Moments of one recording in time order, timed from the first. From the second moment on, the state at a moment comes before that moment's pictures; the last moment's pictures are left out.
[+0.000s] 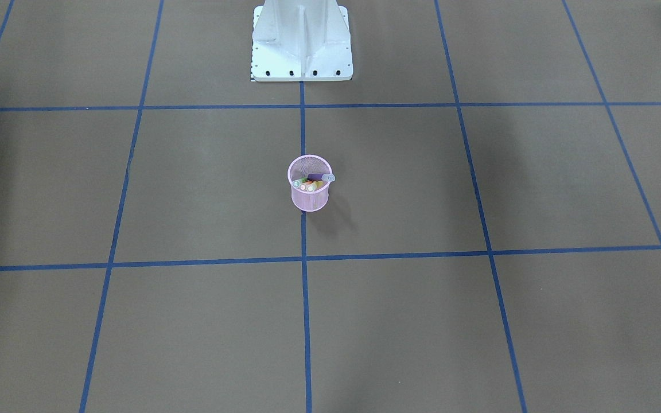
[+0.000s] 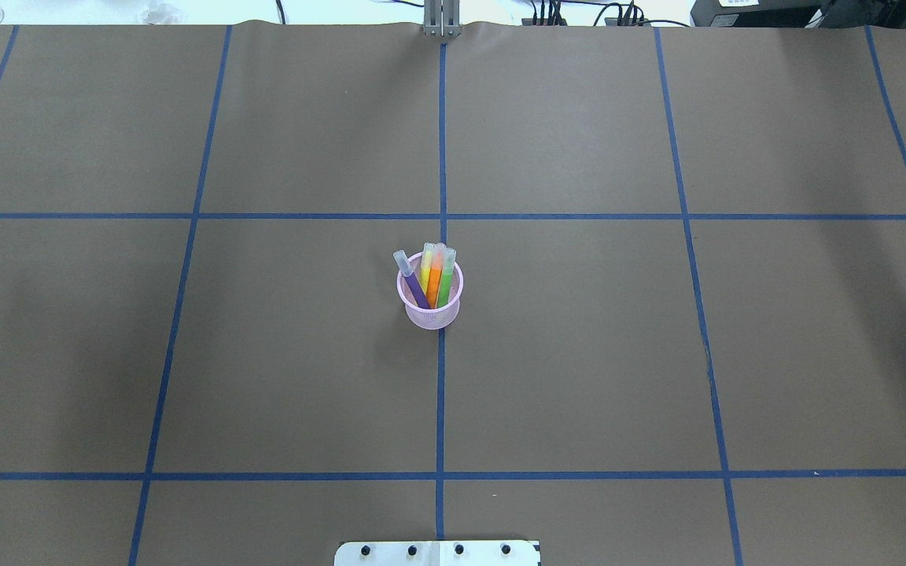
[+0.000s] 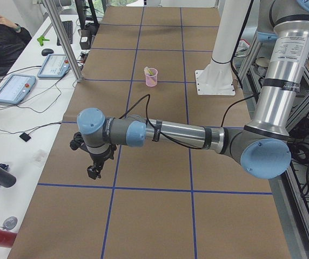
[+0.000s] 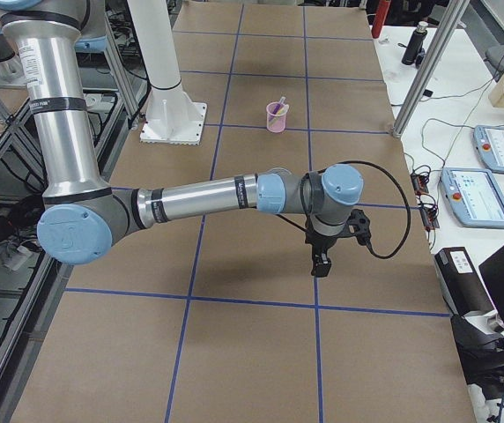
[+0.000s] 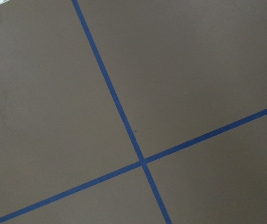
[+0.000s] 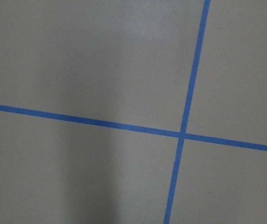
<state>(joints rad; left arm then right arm) -1.58 -1.73 -1.49 -1.59 -2.33 0.34 1.53 -1.46 1.62 -1.74 2.32 -0.09</state>
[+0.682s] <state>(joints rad) -1.58 -1.56 -1.63 -1.68 -2.33 0.07 1.57 -1.51 1.62 -1.73 2.34 -0.09</state>
